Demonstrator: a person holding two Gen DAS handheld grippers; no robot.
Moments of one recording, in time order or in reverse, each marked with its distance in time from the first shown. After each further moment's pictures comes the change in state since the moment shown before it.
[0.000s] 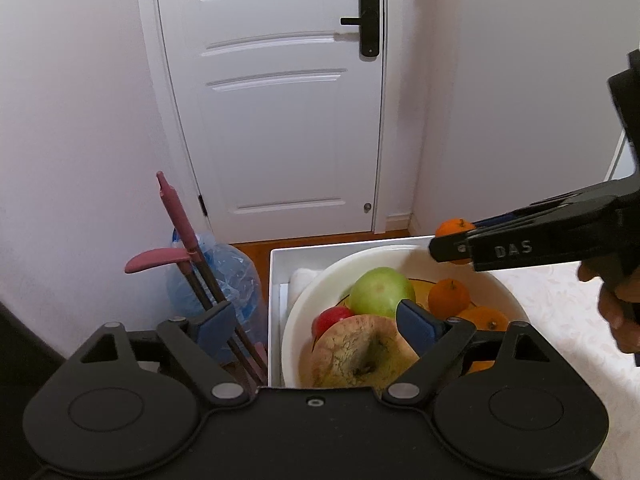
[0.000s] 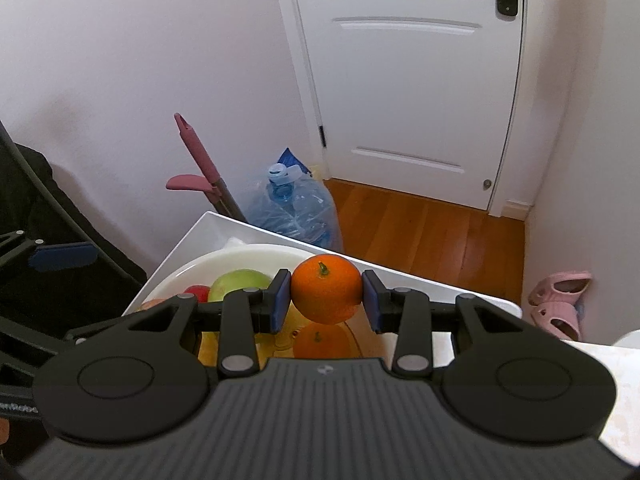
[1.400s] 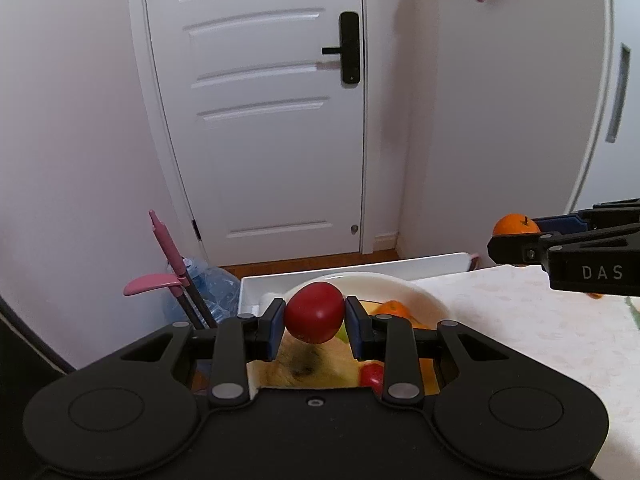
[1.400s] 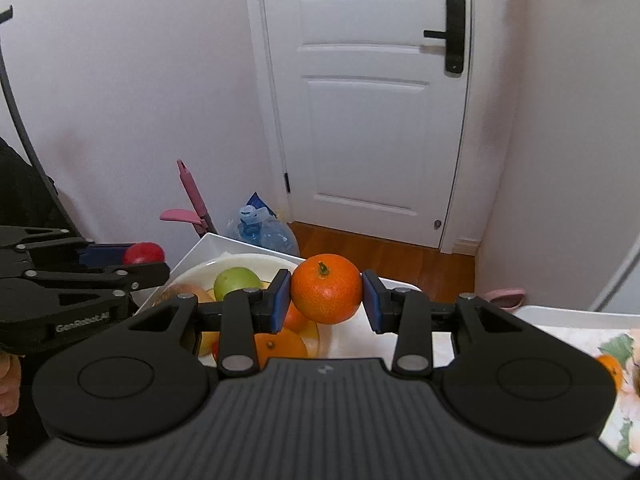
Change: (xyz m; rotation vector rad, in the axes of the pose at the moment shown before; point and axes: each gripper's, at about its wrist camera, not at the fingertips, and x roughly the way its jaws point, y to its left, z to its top) left arm -0.042 -0.030 0.011 0.020 -0.060 -0.008; right arm -0.118 0.006 -0.024 -0.011 -0.150 -0.124
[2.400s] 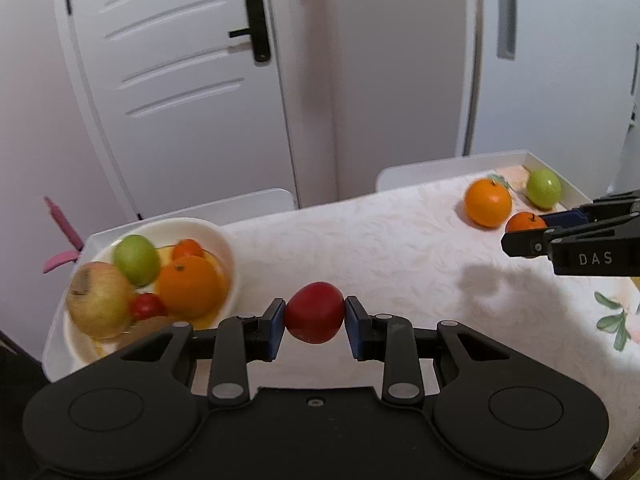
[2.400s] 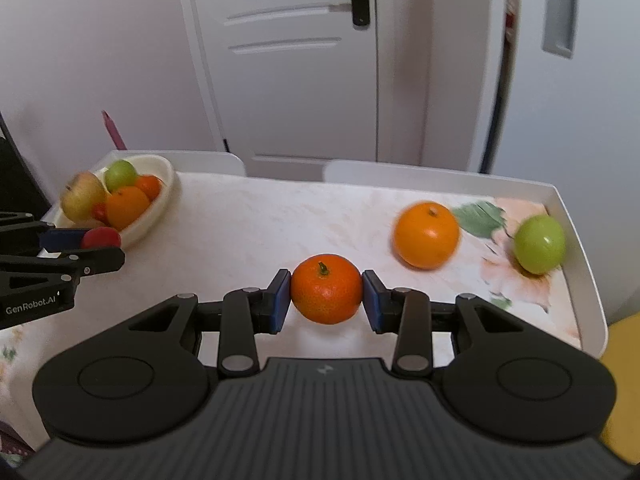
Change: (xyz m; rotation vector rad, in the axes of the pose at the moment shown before) left arm -0.019 -0.191 -0.062 0.097 0.034 -0.057; right arm -0.098 -0.171 -0.130 0.080 0.054 -0.090
